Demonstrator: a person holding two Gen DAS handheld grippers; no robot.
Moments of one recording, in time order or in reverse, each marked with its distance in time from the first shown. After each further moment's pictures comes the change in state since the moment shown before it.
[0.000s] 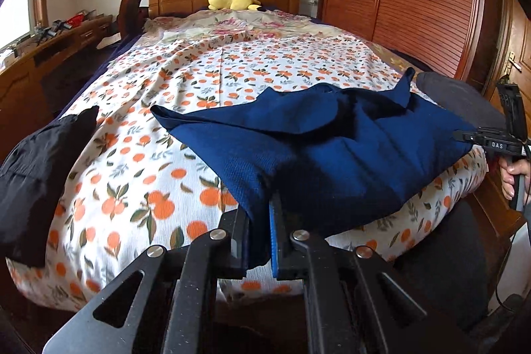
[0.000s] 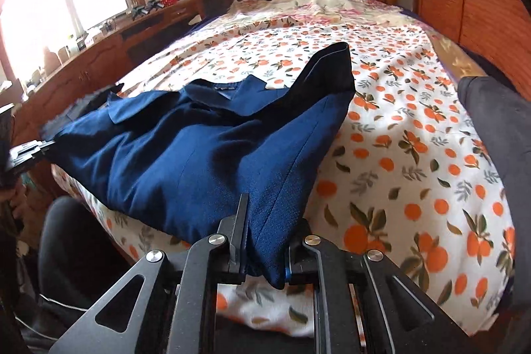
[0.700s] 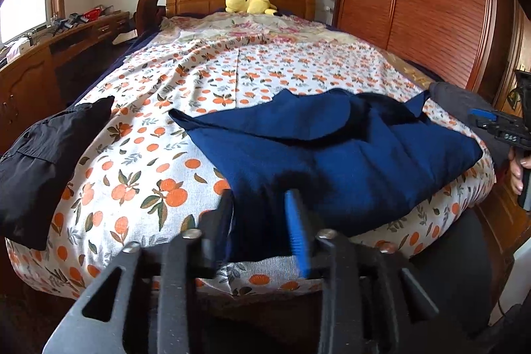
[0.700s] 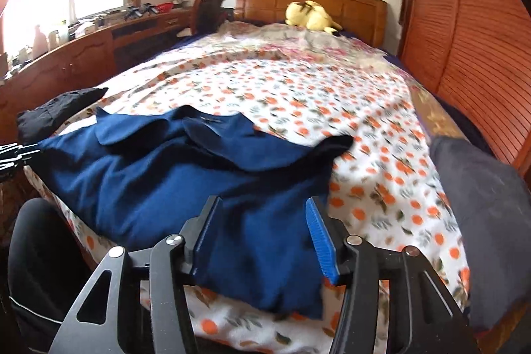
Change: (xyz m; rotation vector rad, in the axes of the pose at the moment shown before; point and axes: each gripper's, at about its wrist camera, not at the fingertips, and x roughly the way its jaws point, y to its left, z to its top) left arm -0.010 0.010 -0.014 -0.055 -0.044 0.033; right arm -0.023 0.064 0.024 -0.123 -0.119 -0.152
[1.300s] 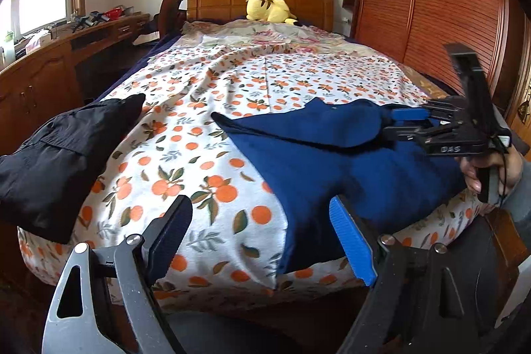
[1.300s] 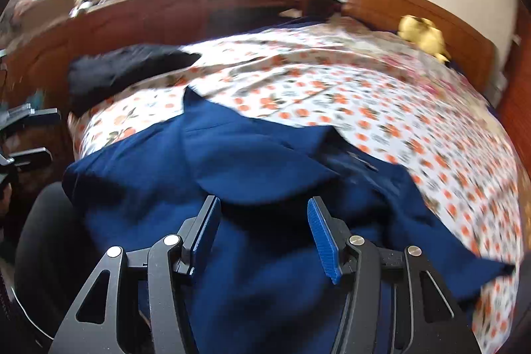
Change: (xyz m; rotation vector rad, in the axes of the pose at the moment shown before) left arm -0.013 0.043 -0.011 -0.040 -0.028 0.061; right arm 0.108 0.168 0.063 -0.320 0.066 0.295
